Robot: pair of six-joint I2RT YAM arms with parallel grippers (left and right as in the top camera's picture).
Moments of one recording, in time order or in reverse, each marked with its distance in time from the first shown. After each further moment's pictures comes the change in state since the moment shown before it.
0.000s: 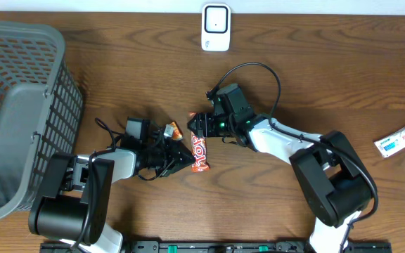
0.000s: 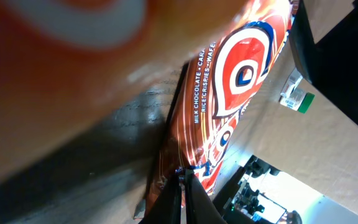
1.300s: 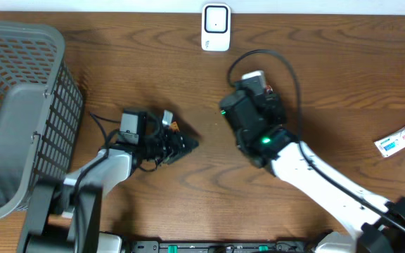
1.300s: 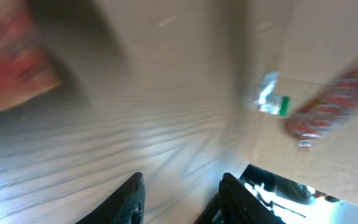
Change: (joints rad) left arm -0.001 -0.159 0.043 -0.018 -0.033 -0.005; right arm 0.129 -0.441 -0.018 -0.369 1.306 -0.522
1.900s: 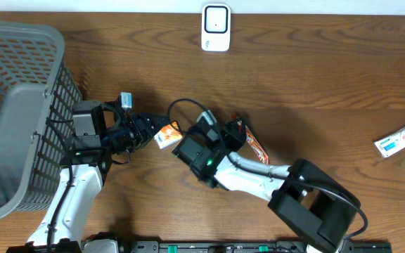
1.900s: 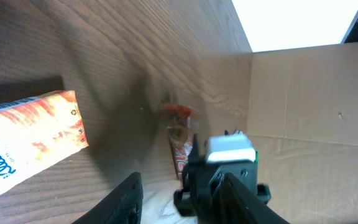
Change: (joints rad) left arm 0.253 -0.300 0.024 -0.090 0.000 0.004; right arm 0.272 0.393 0.000 0.006 0.272 -0.109
